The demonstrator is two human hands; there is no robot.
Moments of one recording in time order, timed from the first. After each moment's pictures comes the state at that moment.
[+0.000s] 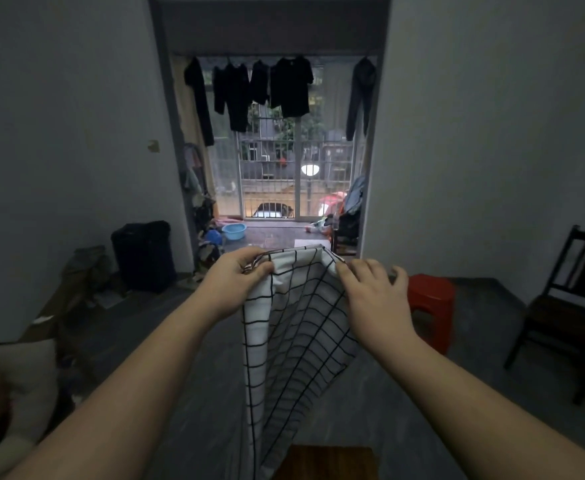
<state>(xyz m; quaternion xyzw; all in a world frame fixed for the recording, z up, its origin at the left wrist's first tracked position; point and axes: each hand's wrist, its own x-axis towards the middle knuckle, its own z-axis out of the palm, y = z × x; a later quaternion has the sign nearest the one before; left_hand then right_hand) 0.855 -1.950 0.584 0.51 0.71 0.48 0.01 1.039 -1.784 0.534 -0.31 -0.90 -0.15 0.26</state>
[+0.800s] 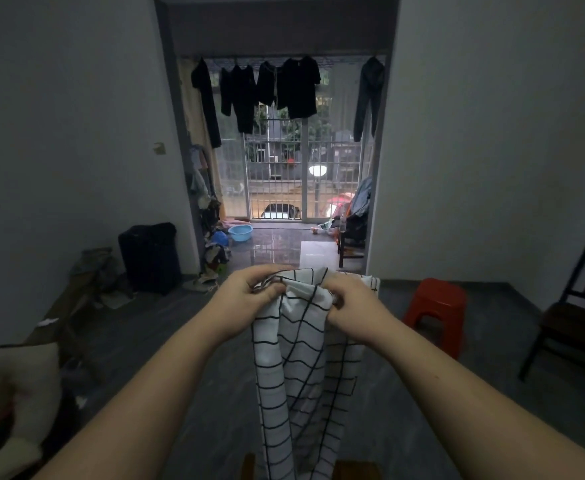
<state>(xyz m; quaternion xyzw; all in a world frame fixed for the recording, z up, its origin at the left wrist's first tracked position) 0.859 -1.924 0.576 0.53 0.67 0.51 0.10 0.998 -1.748 0.538 -0.18 -0.93 0.23 0.24</state>
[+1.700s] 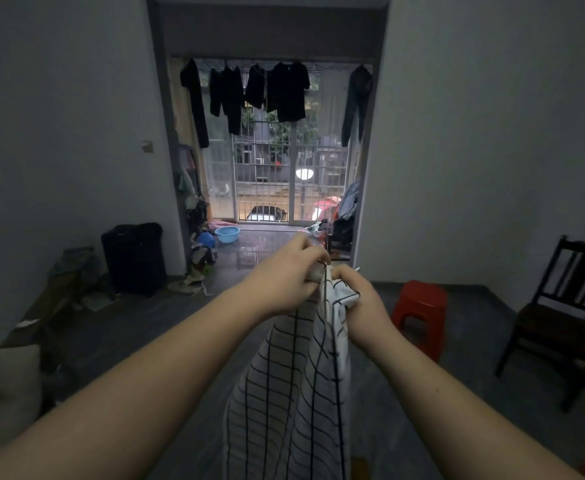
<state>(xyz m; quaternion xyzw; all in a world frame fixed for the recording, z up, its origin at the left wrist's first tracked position) 0.879 -1.893 0.603 0.65 0.71 0.25 -0.10 1.016 -1.799 0.548 -0.12 -0.77 0.48 0.39</state>
